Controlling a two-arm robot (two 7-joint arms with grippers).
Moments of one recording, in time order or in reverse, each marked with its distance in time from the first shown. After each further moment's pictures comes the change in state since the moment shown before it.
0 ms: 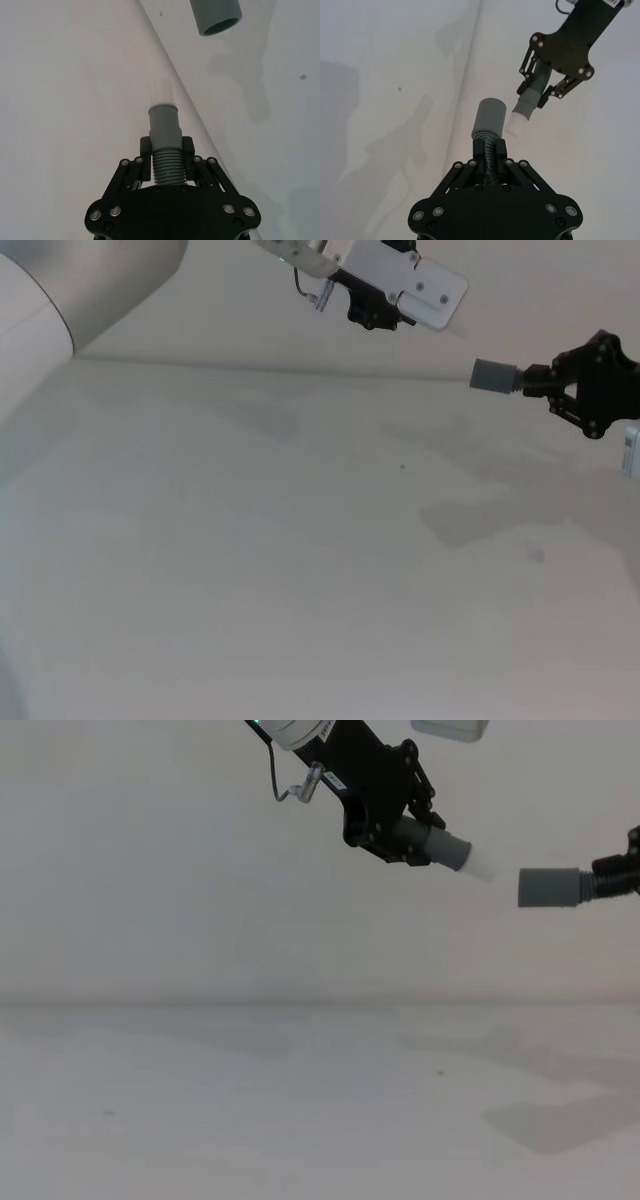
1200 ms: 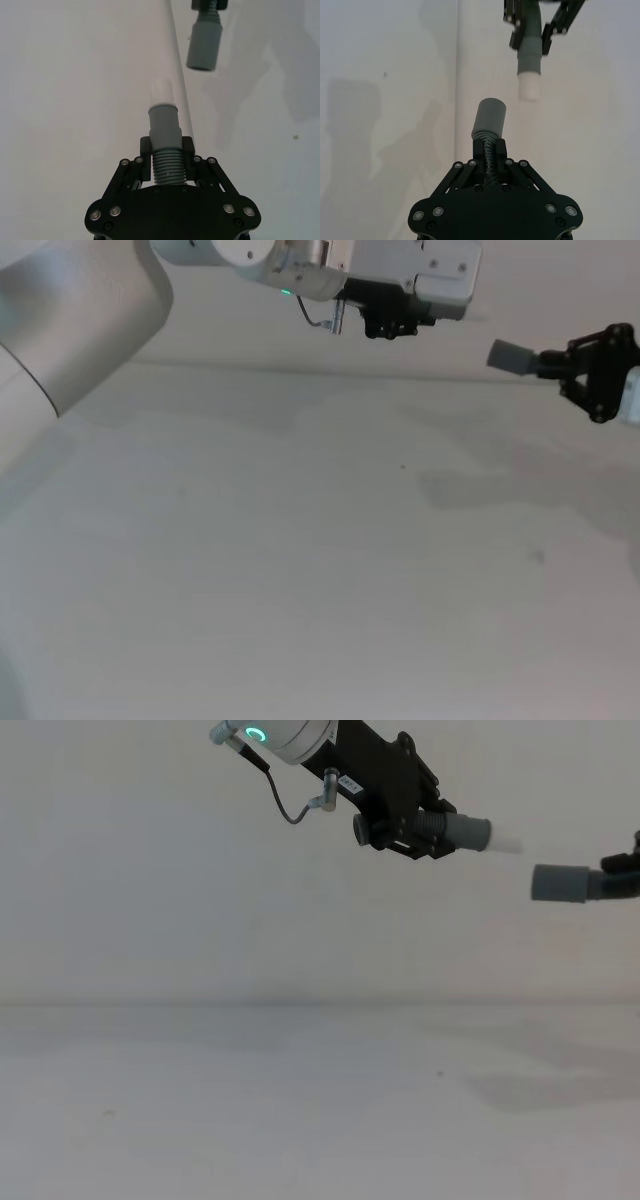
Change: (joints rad) left arm 0.154 0.053 -0.136 -0.191 -0.107 0.241 0.057; right arm 0.023 -0.026 0.000 0.067 0.130 0.167 0.059
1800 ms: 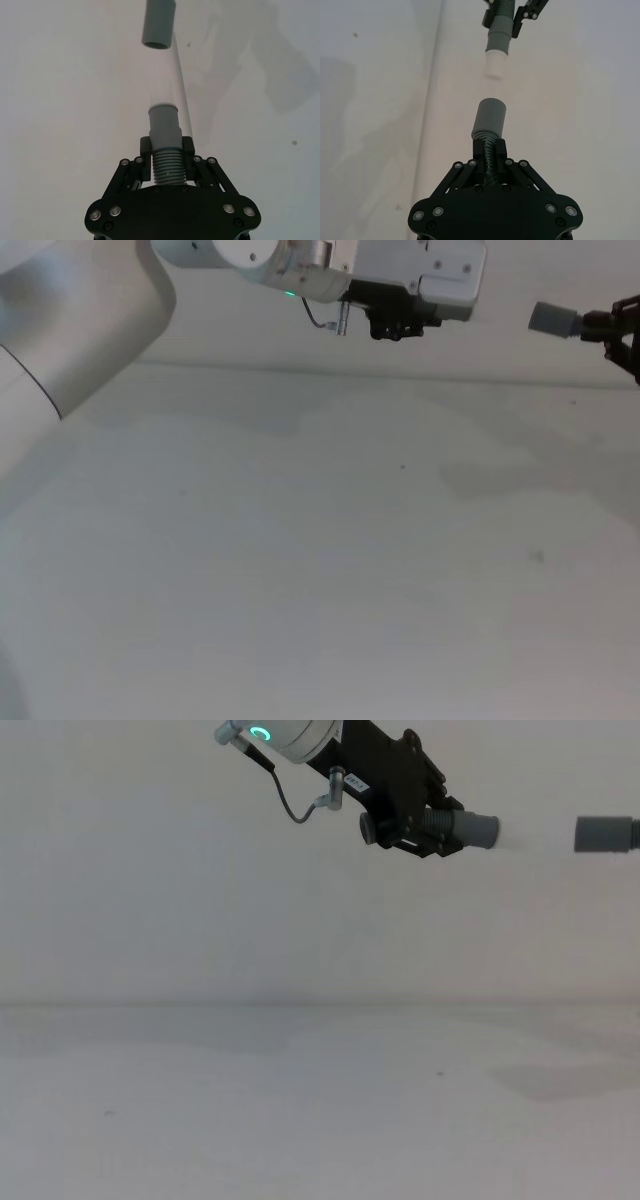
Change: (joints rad) left arm 0.006 -0.005 -0.005 -0.008 0.000 -0.009 0.000; right arm 0.073 0.041 0.014 0.040 -0.083 -0.104 -0.036
